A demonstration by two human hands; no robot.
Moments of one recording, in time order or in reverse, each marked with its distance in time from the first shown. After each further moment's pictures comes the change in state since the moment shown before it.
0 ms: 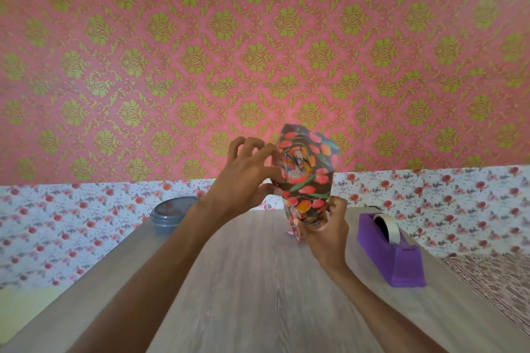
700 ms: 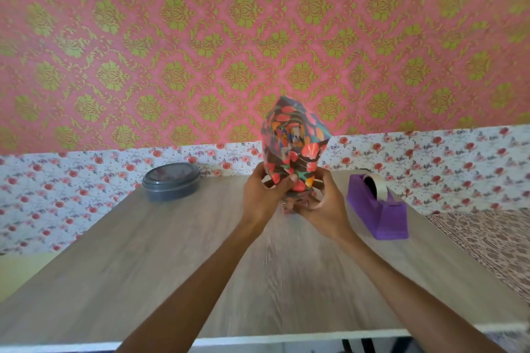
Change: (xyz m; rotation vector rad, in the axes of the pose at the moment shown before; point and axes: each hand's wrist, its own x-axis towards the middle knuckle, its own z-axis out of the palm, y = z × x) left_hand -0.053 0.102 0.077 -1.211 0.069 -1.157; right_hand -0.014 0.015 -0.033 0.059 -0.285 0.108
